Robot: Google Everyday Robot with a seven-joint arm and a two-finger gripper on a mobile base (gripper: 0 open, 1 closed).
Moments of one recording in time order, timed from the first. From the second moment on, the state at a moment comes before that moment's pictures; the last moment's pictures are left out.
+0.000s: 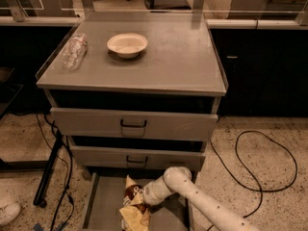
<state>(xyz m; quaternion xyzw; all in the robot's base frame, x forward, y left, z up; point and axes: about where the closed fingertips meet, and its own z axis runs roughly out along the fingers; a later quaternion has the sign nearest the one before) 0.477 0.066 0.282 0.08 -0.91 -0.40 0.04</state>
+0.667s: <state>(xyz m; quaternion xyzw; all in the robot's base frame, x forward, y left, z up) 0.504 0.055 0.277 0.04 -0.92 -0.40 0.01</state>
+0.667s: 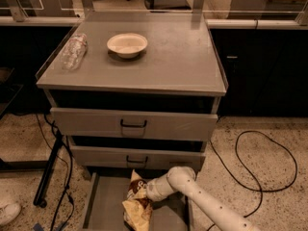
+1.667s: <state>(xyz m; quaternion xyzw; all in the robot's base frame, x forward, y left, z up) 0.534 0.041 0.255 0.00 -0.92 -0.38 -0.01</state>
